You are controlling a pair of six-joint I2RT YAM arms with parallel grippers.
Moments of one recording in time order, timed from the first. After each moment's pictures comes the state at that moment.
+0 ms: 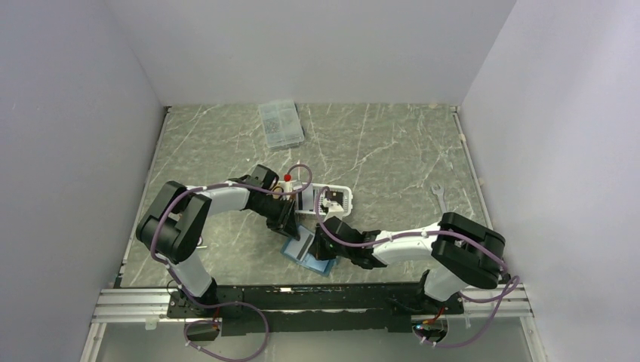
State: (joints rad) left arm -0.47 1.70 0.83 -0.35 0.81 -0.18; right arm 1.12 1.51 0.54 0.24 0.15 0.90
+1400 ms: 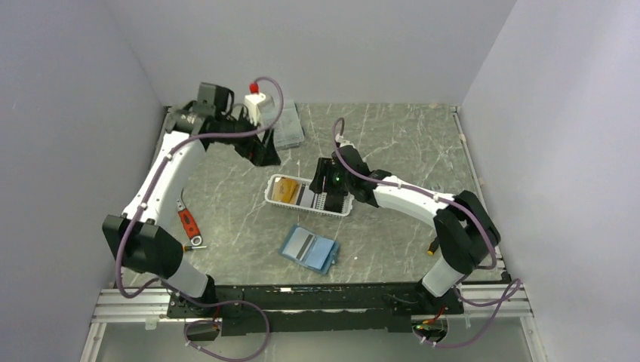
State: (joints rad) left arm -0.25 1.53 1.57 -0.93 0.68 0.26; right arm 0.69 1.59 1.02 -0.10 -0.02 0.68
